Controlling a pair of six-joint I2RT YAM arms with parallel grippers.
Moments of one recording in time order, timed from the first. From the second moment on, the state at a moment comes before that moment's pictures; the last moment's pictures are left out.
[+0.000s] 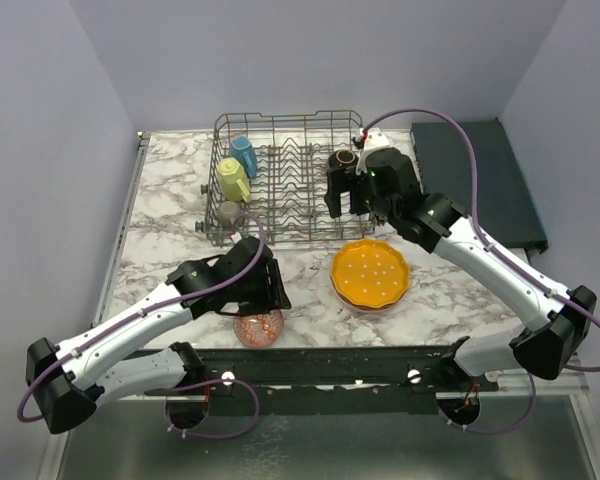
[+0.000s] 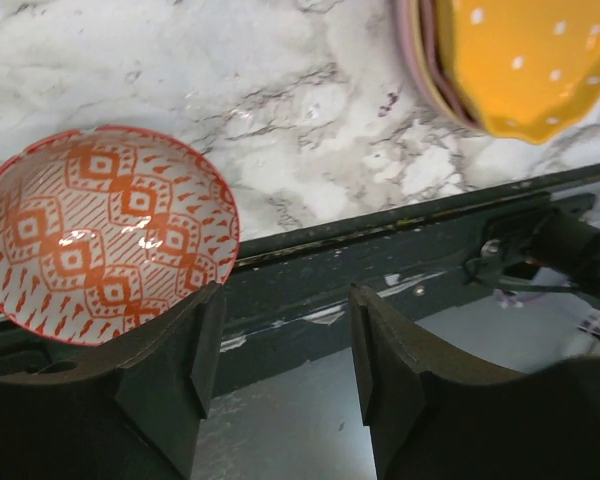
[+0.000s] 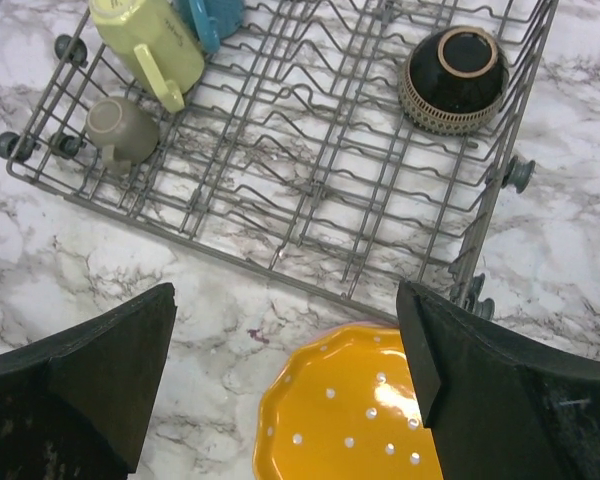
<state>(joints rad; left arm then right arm) -0.83 0.95 0.86 -0.85 0.05 -0.99 0.74 1.39 1.39 -0.47 0.26 0.24</state>
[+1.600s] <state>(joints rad) -1.21 1.38 0.87 -0.94 -0.29 -1.10 0.74 1.30 1.29 -0.53 0.23 0.33</state>
